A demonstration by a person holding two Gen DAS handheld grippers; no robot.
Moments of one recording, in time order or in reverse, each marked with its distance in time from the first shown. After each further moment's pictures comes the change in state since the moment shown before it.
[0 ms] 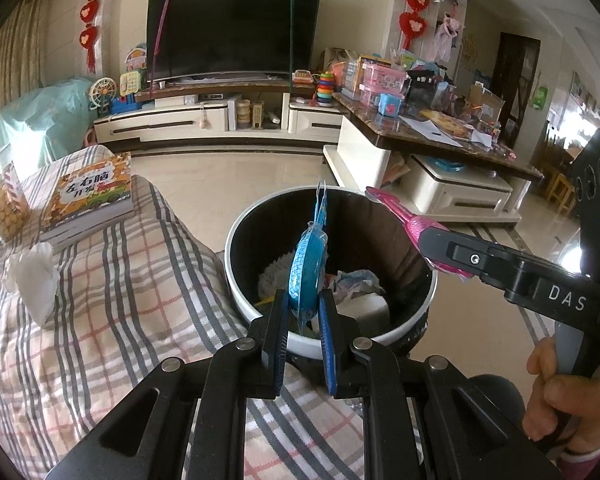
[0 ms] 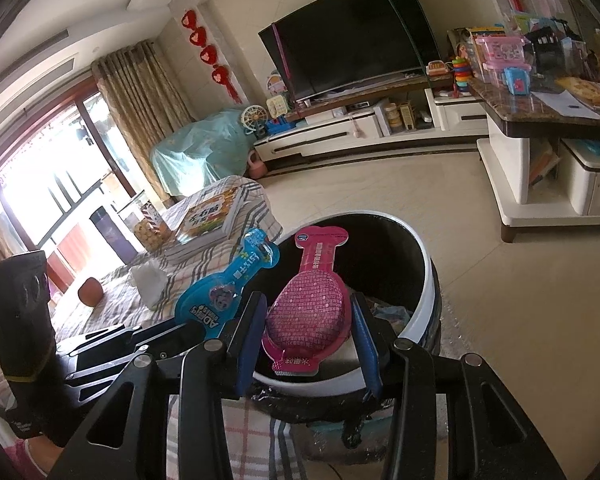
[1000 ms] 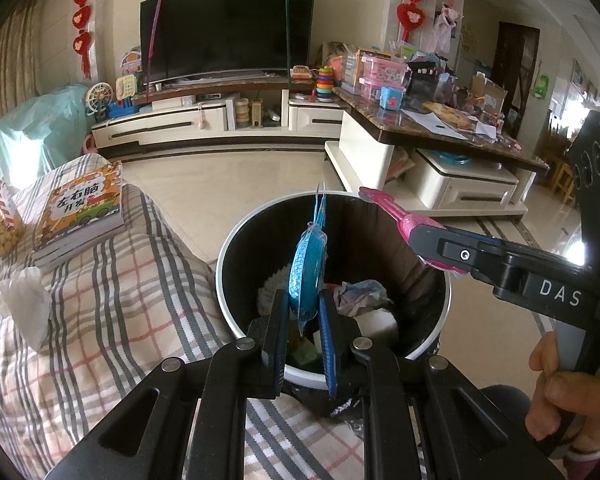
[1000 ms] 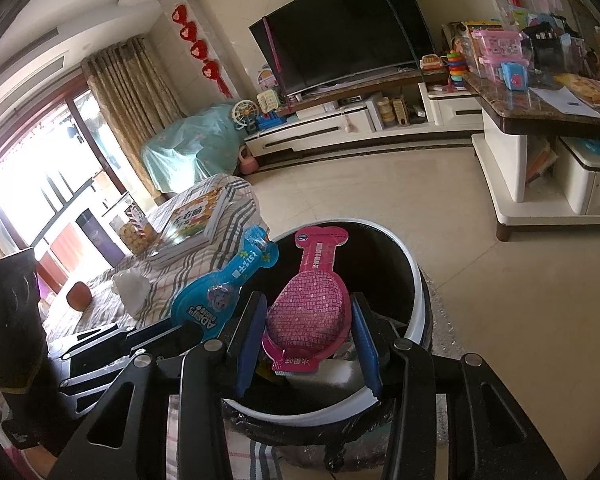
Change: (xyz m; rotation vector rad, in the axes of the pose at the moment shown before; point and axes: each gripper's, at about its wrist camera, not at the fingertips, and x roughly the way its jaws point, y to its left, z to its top) left arm 0.025 -0.010 0.016 0.033 0.018 0.020; right arm 0.020 -0.012 0.014 0.007 0.040 -0.010
